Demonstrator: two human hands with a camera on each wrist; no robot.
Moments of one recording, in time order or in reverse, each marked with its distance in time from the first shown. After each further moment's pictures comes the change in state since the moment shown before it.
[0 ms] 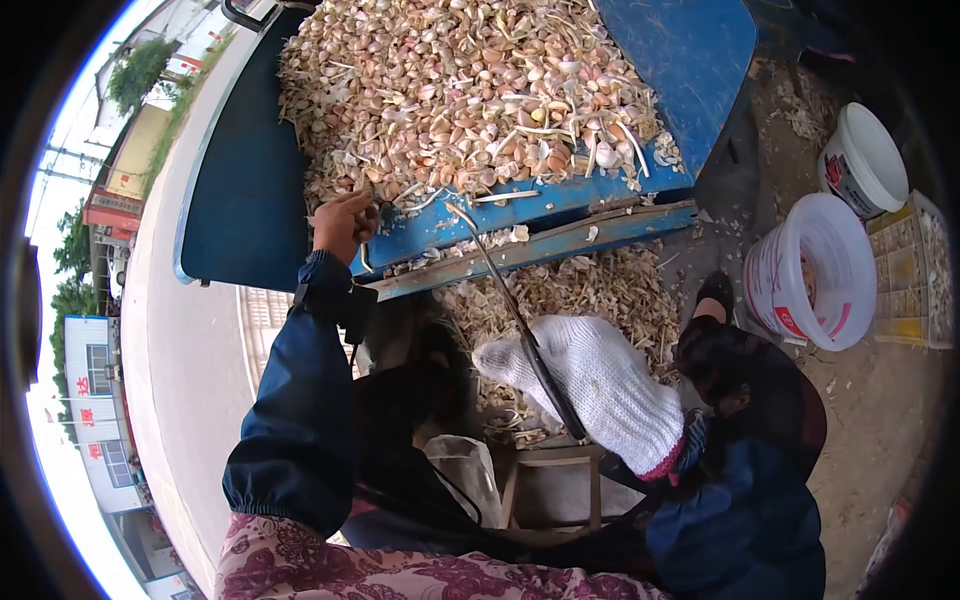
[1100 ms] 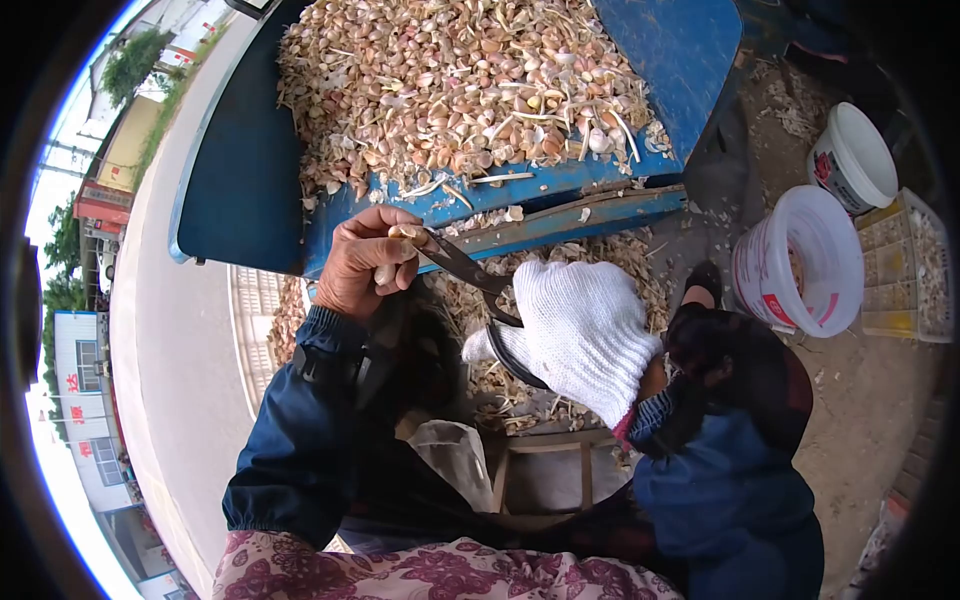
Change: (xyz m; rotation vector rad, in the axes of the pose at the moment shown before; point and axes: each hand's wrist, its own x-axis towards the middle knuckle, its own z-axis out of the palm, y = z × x) left_hand -0.143 0.024 0.050 -0.233 -0.526 -0.010; right_hand 0.008 -0.014 0.000 -0.738 0.157 -0.230
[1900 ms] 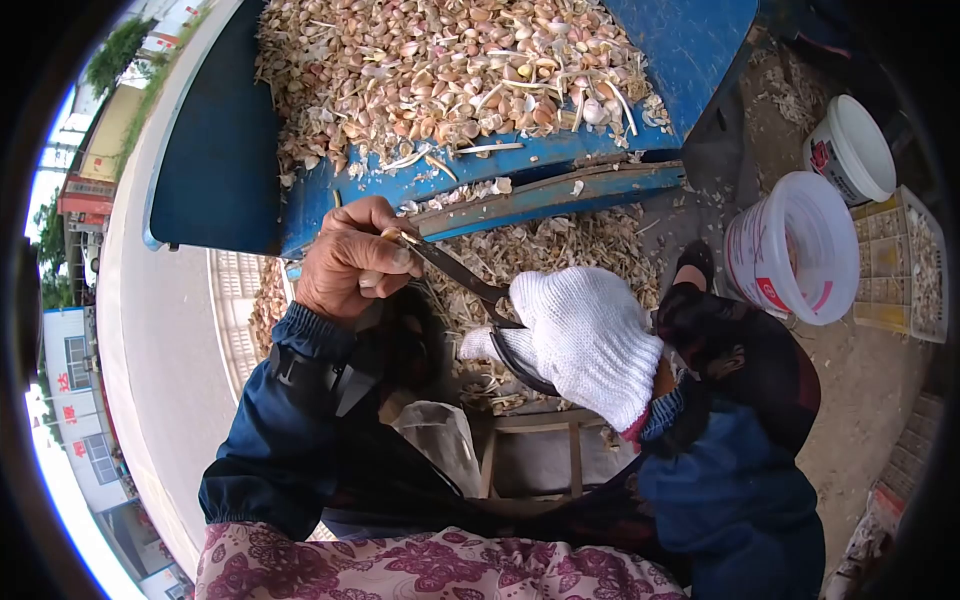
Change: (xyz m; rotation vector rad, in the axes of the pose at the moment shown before) left_hand -0.011 -0.010 0.013 -0.139 -0.098 -0.090; right_hand -0.014 0.011 0.015 0.213 0.002 -0.100
